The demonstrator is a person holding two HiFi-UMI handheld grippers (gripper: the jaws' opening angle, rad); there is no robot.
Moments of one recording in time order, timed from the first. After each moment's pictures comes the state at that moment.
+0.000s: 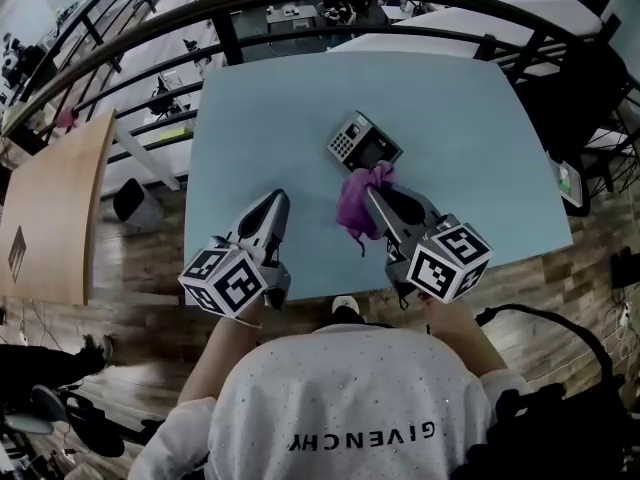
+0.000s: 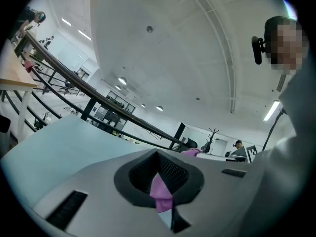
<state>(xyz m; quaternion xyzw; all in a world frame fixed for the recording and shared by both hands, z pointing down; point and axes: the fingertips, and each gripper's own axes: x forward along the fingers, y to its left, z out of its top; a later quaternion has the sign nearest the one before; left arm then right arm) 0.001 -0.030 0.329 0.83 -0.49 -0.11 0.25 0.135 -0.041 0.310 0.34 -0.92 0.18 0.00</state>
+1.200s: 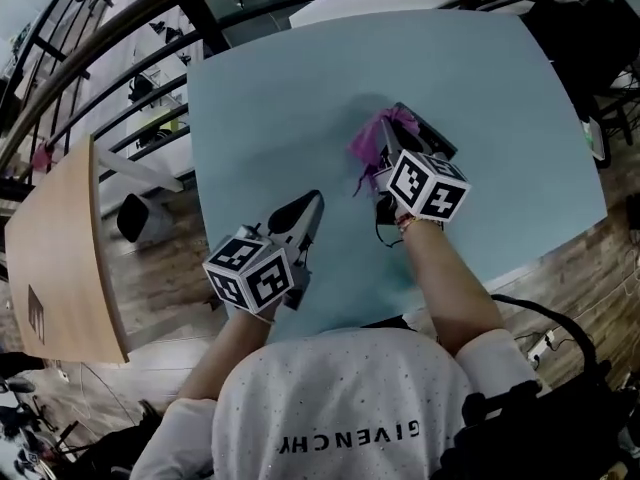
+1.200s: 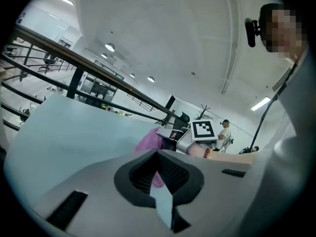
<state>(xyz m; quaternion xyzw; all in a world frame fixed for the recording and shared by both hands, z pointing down) -0.039 -0.147 0.410 0.87 -0.38 0.04 0.31 0.090 -0.273 0.433 0.58 -0.76 0.29 -0.03</state>
